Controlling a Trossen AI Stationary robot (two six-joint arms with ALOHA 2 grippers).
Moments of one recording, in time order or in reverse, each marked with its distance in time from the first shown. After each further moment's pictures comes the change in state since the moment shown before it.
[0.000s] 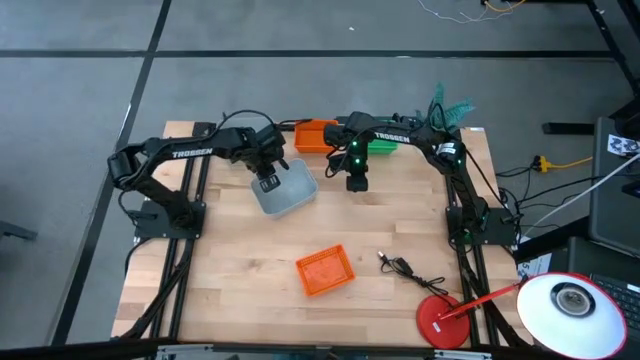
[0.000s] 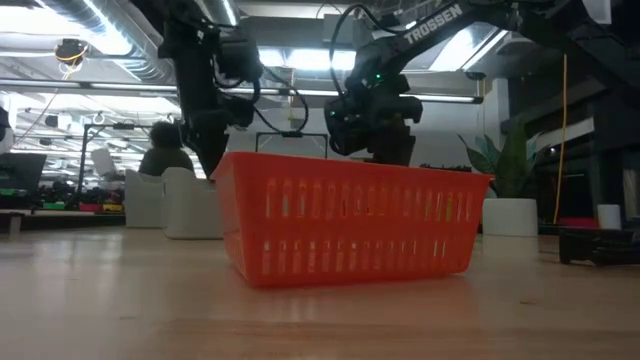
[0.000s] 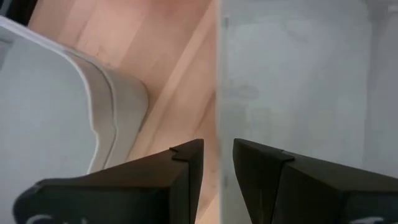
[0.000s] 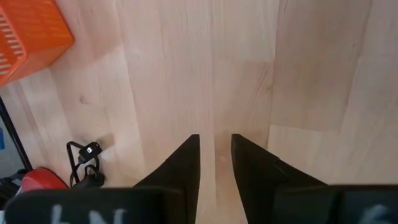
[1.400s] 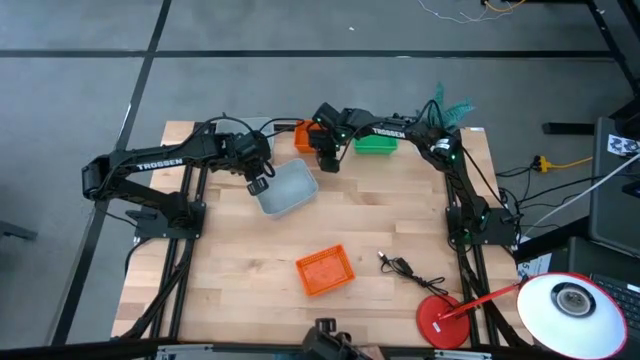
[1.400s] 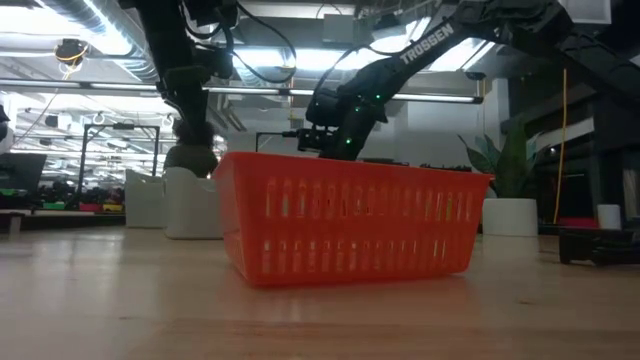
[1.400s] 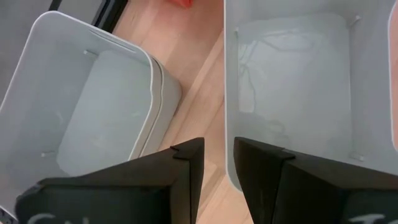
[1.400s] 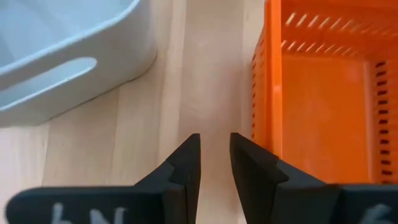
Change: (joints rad) left arm -0.133 -0.247 0.000 -0.130 -0.193 -0.058; right arm -0.068 0.064 0.003 0.745 0.207 -0.079
